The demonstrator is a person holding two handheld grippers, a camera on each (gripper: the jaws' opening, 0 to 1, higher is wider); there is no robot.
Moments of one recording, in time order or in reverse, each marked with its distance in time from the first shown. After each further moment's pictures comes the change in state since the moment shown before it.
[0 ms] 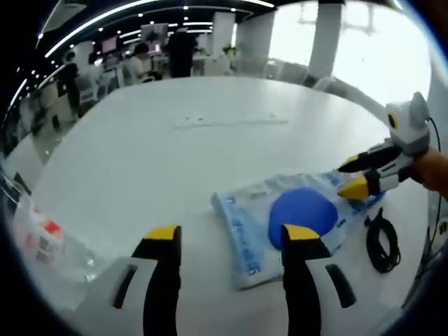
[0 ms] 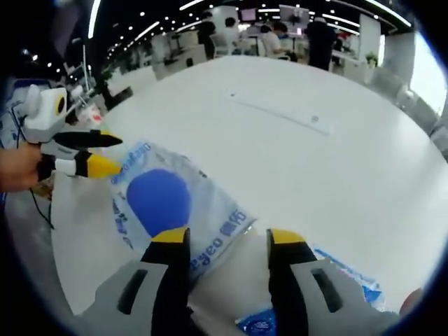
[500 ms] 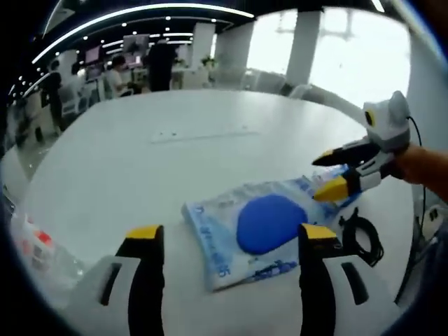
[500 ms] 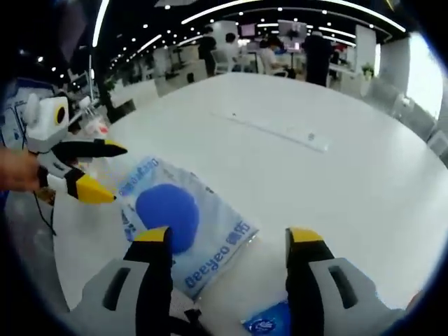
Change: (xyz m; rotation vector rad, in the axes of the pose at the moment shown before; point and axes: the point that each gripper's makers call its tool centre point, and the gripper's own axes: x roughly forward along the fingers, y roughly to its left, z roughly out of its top) left arm -0.018 -0.034 0.008 0.052 -0.074 -0.148; right arm -0.017 0.012 0.016 -0.030 -0.098 0.013
